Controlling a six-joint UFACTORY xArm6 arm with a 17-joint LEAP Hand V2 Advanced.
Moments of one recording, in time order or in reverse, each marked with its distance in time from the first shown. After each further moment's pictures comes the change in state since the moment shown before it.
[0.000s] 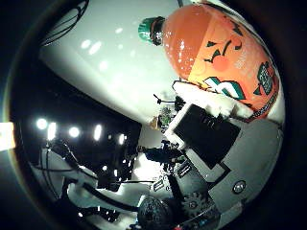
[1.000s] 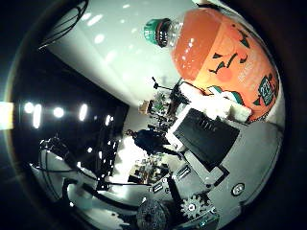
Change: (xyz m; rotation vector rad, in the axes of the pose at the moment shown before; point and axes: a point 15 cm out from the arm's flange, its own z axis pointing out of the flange) arm -0.179 -0.026 0.065 -0.188 0.199 -0.278
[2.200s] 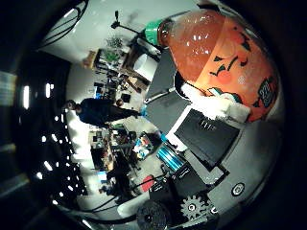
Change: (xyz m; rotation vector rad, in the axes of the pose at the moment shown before) arm -0.198 -0.003 0.194 -0.547 0.662 -0.260
